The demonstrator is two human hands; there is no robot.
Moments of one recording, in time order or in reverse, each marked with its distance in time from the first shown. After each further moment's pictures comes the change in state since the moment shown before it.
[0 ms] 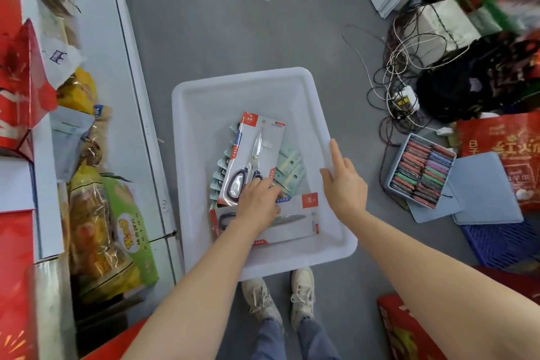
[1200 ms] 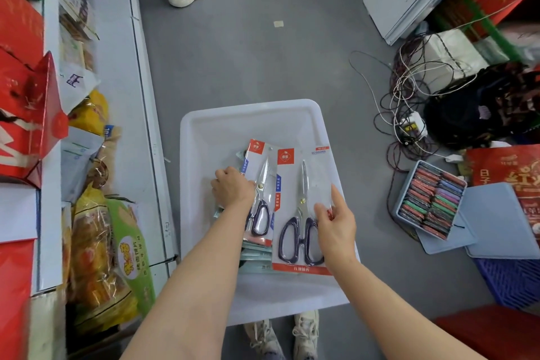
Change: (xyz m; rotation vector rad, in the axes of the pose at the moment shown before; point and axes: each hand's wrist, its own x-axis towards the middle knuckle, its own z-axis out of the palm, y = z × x) left_hand 0.081 -0.059 -0.036 -0.318 0.255 -0.786; right_hand -0.023 -0.048 -0.003 0.903 -0.021 0.315
